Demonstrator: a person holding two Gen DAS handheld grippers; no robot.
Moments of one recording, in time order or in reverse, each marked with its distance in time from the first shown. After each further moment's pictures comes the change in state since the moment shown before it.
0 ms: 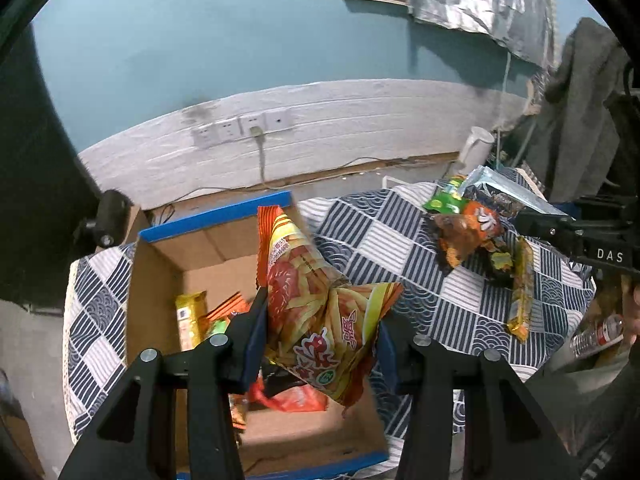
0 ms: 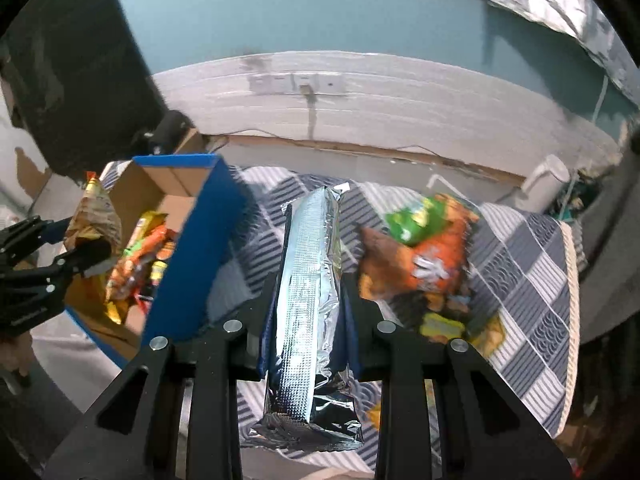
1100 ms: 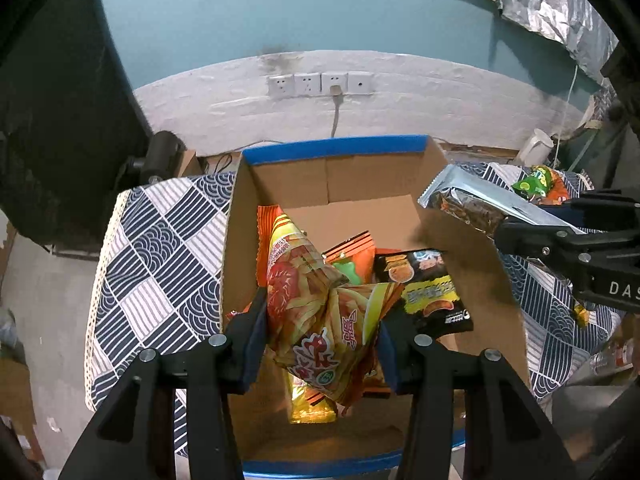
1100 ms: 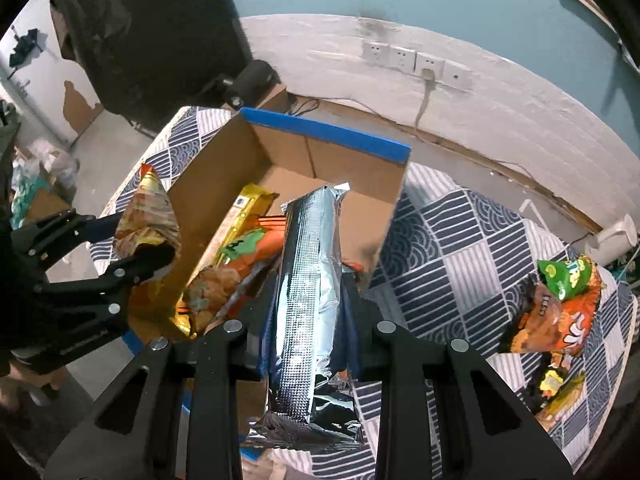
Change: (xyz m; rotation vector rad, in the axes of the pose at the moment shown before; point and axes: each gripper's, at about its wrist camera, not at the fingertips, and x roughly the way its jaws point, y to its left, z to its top) left arm 0.021 0.113 -0.051 -0.140 0.092 0.114; right arm 0.083 0.162 0.029 -0.193 0.127 0.164
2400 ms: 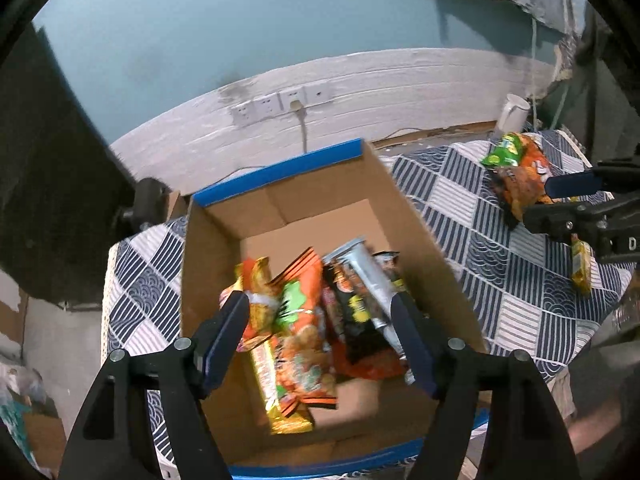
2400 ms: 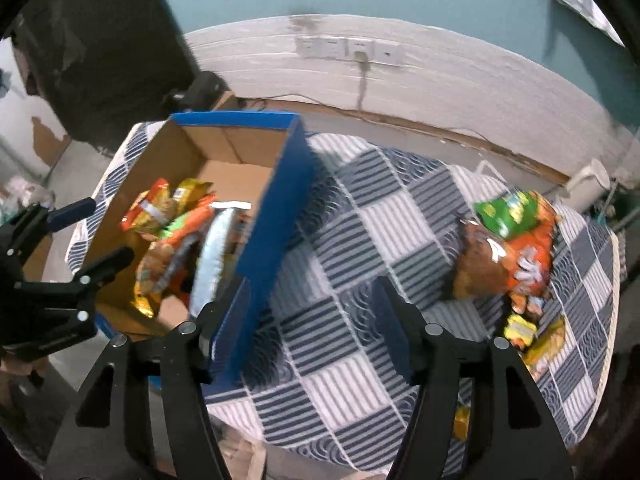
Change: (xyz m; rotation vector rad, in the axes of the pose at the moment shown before) left arm -0.015 -0.077 0.005 0.213 -0.046 0.032; right arm -0.039 -0.076 -0.050 0.165 -0.015 -0.085
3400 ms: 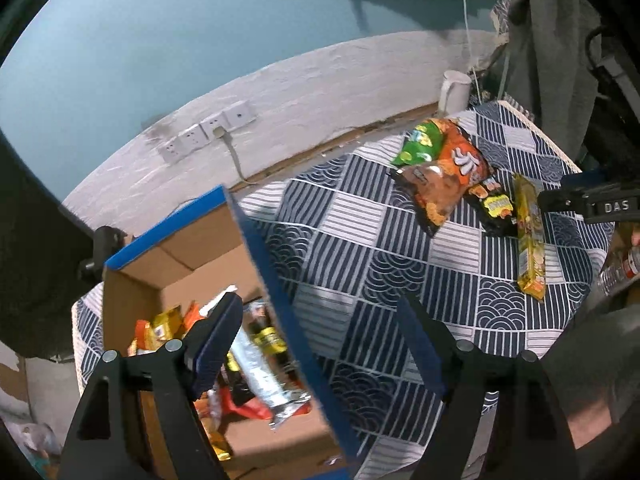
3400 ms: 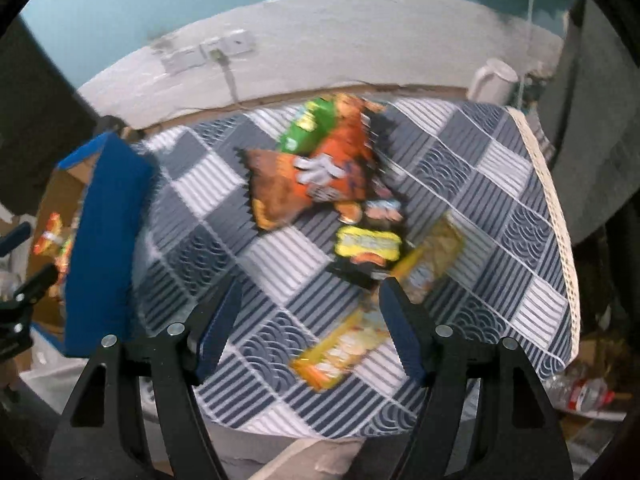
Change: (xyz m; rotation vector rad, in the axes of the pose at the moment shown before) left arm 0.007 -0.128 0.034 0.169 0.004 -0.094; right arm -0.033 -0.172 -0.086 0.320 0.019 -0.166
